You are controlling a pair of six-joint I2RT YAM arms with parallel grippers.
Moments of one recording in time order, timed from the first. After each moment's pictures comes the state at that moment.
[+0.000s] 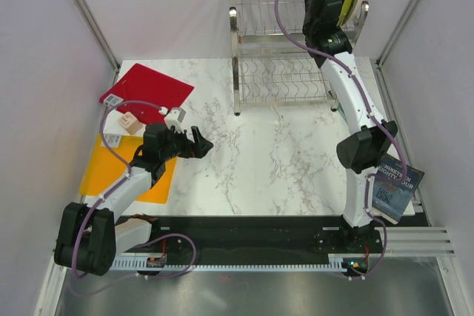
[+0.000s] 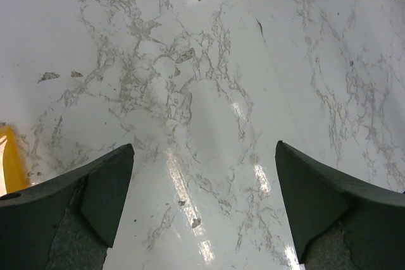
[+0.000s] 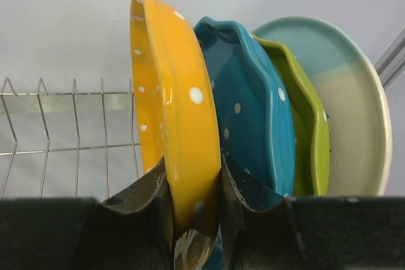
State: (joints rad) left arm -0.22 1.14 0.48 0.18 0.38 -0.30; right arm 0.32 2.08 2.39 -0.13 0.57 -0.30
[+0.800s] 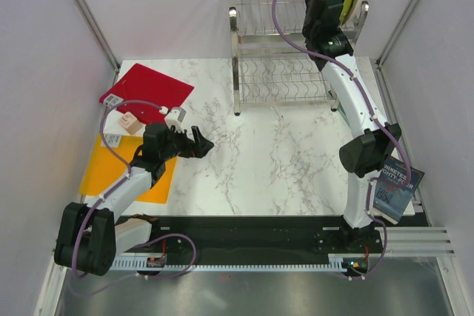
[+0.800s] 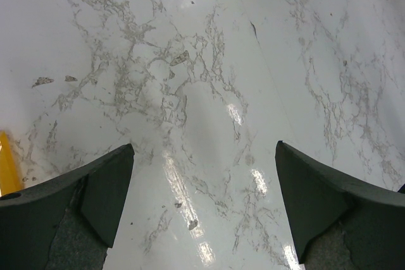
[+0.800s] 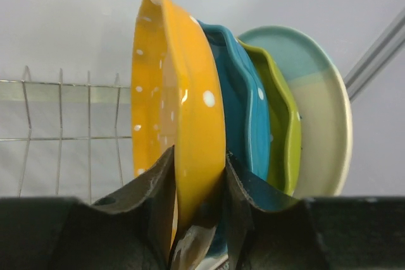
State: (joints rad) left arm -0.22 1.14 0.48 0.19 0.40 -0.30; right arm 0.33 2.02 2.31 -0.09 0.59 -0.41
